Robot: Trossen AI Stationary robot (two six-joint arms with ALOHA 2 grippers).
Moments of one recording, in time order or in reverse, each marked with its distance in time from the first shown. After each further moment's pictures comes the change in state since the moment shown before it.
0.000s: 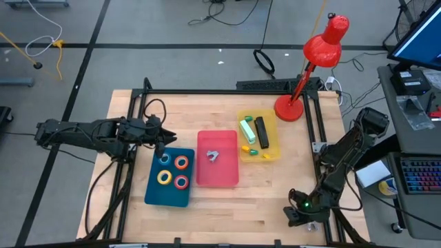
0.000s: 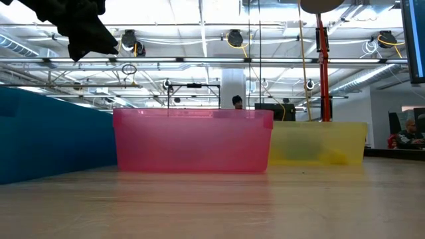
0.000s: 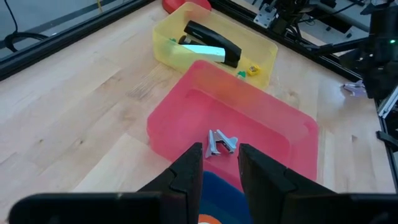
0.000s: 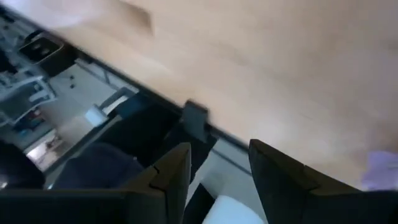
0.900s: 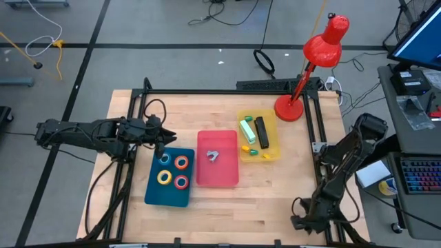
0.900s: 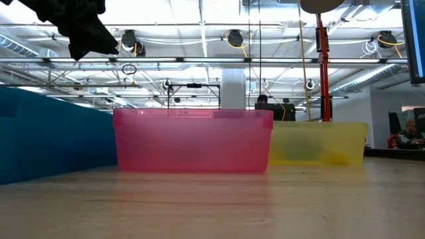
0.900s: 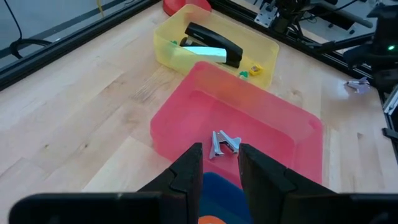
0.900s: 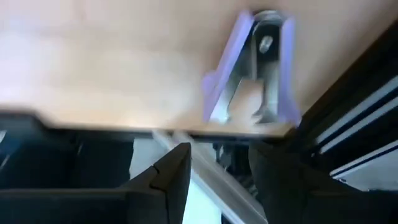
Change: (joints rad) left arm 0.000 0.000 0.000 0.000 -0.008 0.029; right arm 0.026 0.103 0.093 -0.247 -0.436 0.267
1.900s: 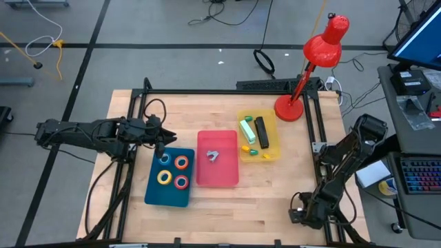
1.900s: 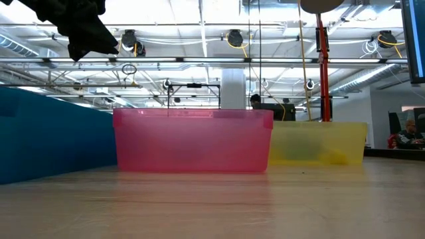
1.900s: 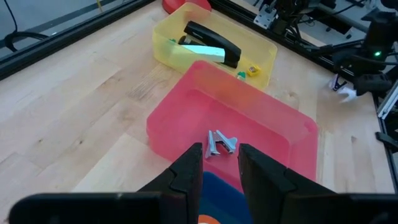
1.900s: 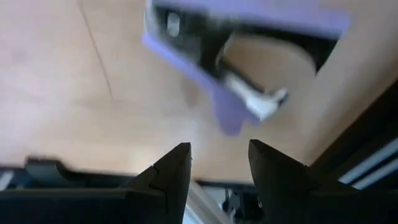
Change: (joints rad) left arm 0.001 0.000 0.000 0.002 0.008 -0.034; right arm -0.024 0.006 -0.001 -0.116 0.131 -0.032
